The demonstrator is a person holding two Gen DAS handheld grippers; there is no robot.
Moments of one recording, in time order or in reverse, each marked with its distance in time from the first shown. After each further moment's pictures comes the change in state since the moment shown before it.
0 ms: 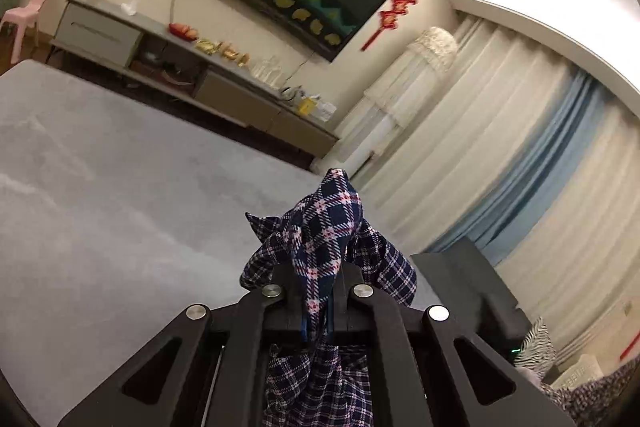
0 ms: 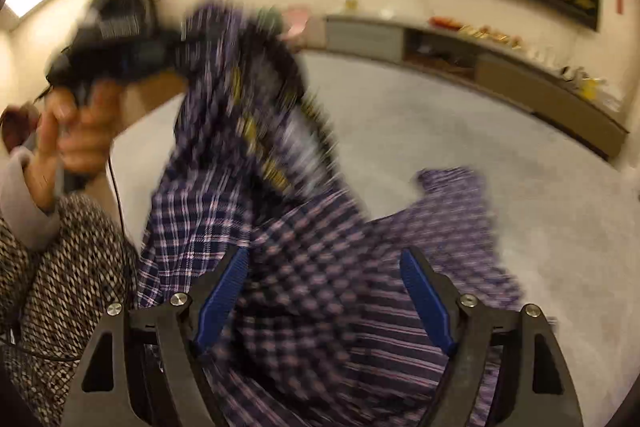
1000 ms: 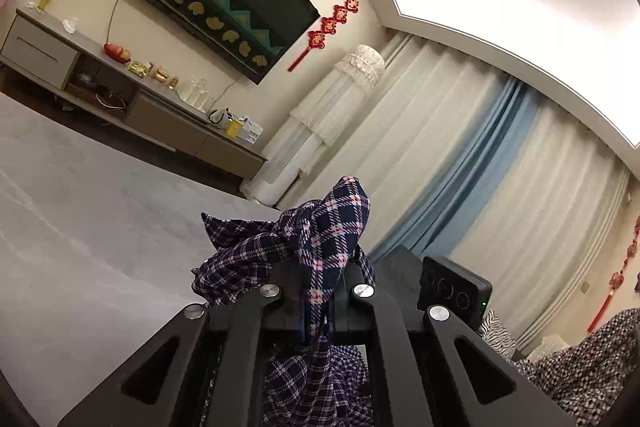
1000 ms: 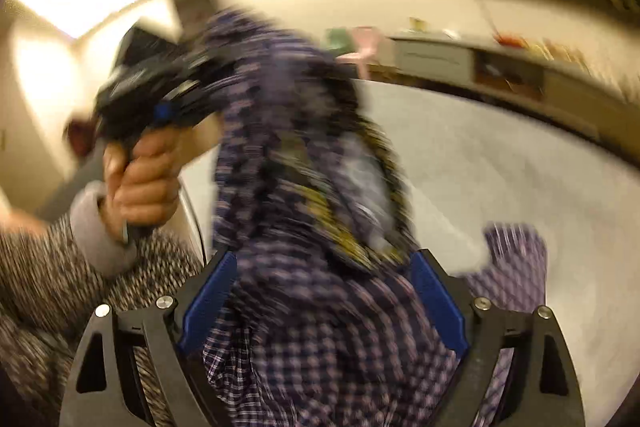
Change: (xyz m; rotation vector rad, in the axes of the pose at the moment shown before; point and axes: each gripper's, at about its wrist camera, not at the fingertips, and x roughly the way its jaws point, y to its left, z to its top) left arm 0.007 -0.029 0.019 0.060 -0.062 -0.244; right arm -0.024 0.020 0.059 -0.108 -0.137 0.221
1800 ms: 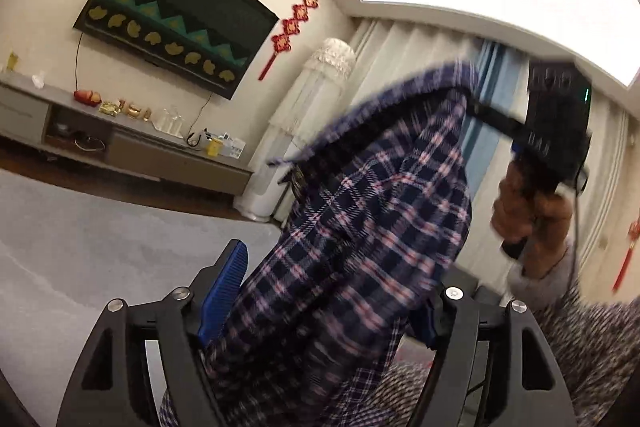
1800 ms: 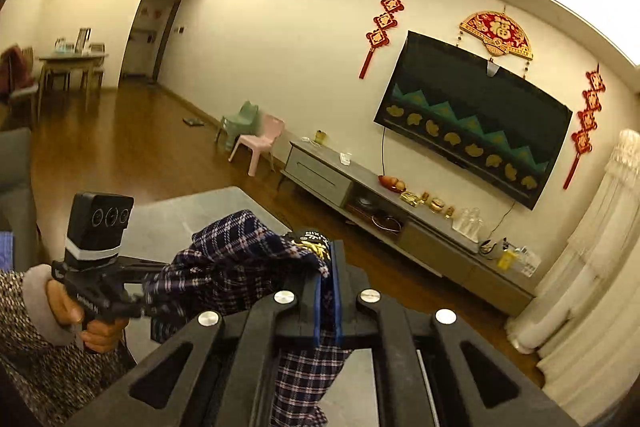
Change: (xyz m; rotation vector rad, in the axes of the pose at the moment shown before) left arm 0.060 -0.136 -0.004 0.219 0.013 0.079; right arm -0.240 0.057 0.155 -0.276 -0.208 -0.500
